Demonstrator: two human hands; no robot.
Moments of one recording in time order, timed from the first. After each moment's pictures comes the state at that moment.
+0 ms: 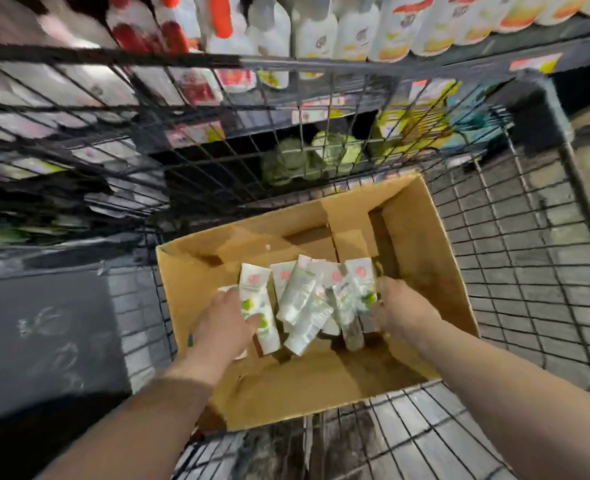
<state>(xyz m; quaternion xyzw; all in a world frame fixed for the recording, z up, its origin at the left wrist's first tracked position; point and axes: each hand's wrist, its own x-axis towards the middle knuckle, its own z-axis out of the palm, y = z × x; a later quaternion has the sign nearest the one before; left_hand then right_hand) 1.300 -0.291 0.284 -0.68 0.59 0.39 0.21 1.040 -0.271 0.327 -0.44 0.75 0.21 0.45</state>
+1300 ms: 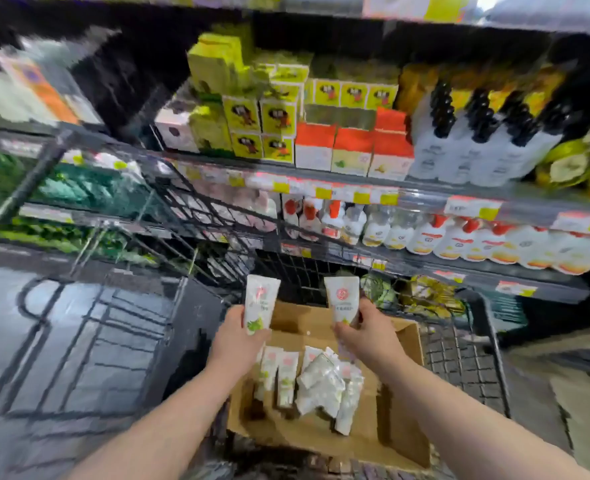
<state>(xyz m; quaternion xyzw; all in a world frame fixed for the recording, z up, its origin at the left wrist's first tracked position) 1.307 -0.269 0.533 -0.81 0.38 0.40 -0.20 1.103 -0.316 0.544 -0.57 0.68 -0.09 0.45</state>
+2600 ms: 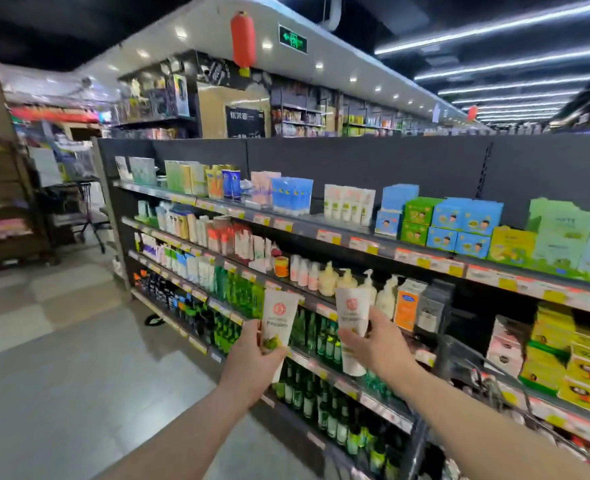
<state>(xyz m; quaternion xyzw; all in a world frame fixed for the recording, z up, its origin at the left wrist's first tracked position) 1.788 -0.012 0.812 -0.78 0.34 0.14 -0.51 1.643 -0.154 0.828 -0.81 0.36 -0.27 0.38</state>
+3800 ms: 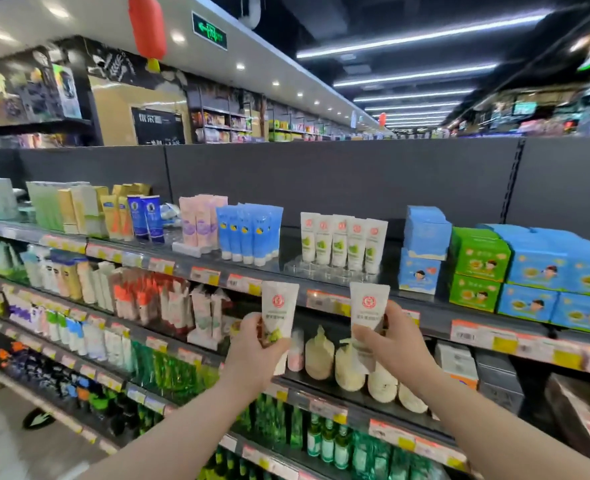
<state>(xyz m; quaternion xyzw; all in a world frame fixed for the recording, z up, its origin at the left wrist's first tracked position) 2.069 -0.321 0.835 -0.69 0.46 0.19 -0.53 1.877 -0.404 0.857 -0.71 0.46 -0.38 0.38</state>
